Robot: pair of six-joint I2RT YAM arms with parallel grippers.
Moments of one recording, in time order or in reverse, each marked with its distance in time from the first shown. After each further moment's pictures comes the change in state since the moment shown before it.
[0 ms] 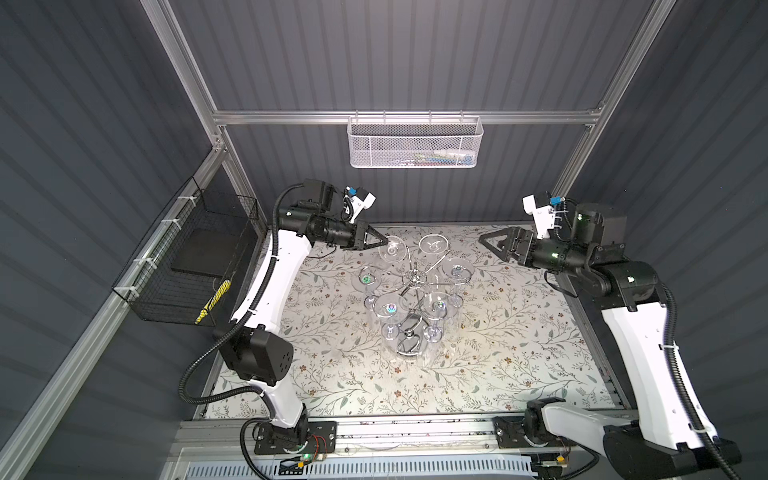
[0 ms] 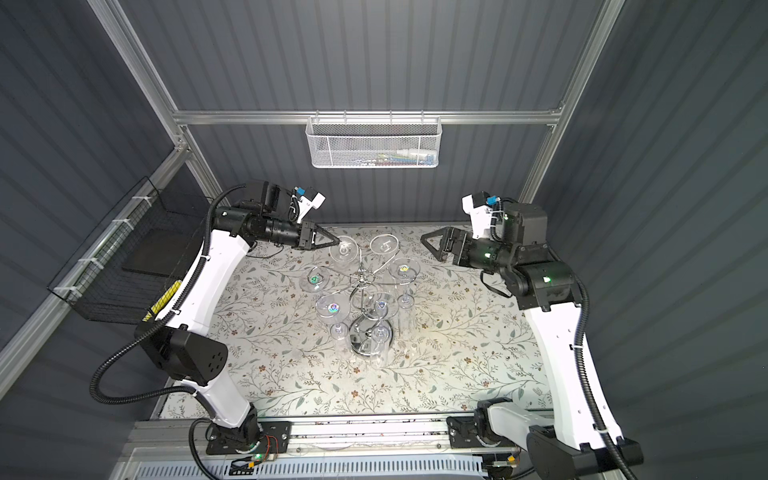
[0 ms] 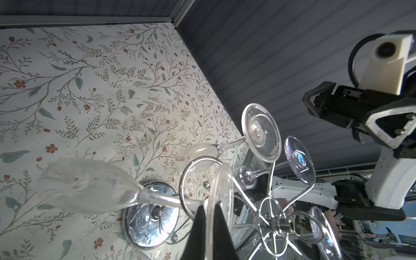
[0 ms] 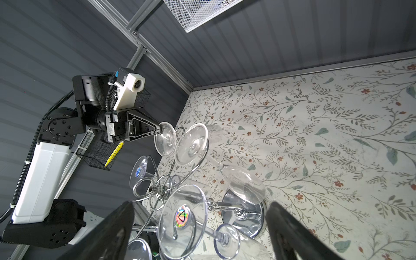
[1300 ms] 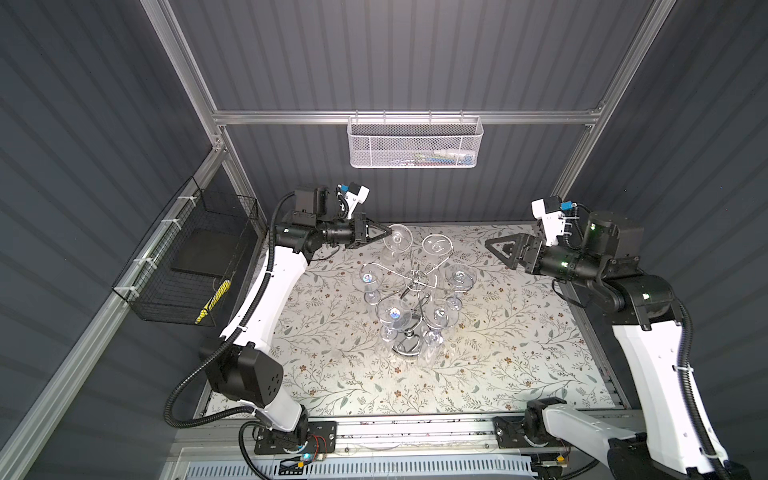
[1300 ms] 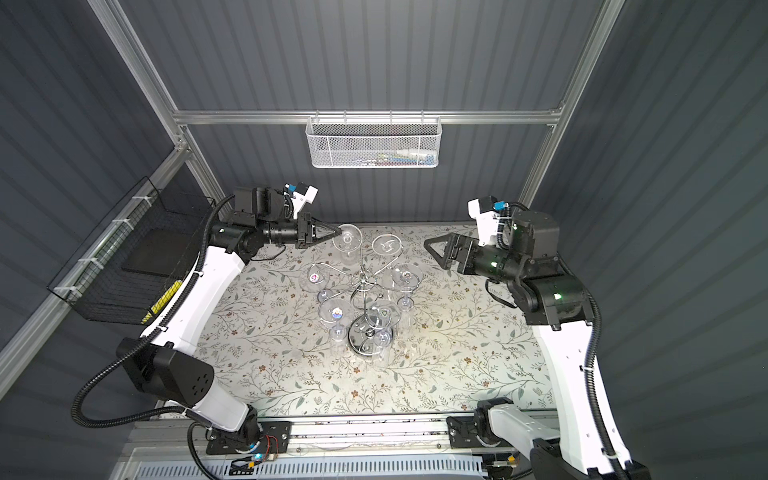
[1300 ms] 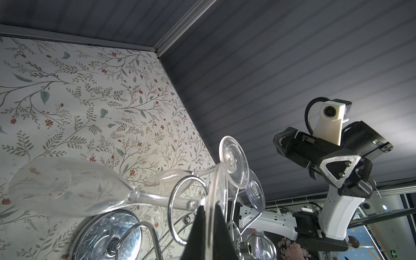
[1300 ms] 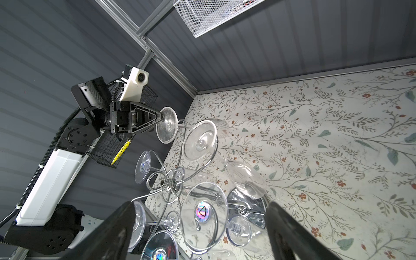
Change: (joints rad) left arm -0.008 -0.139 -0.232 0.447 0.056 -0.426; right arm 0.000 -0.080 -0.023 -0.005 0.000 0.015
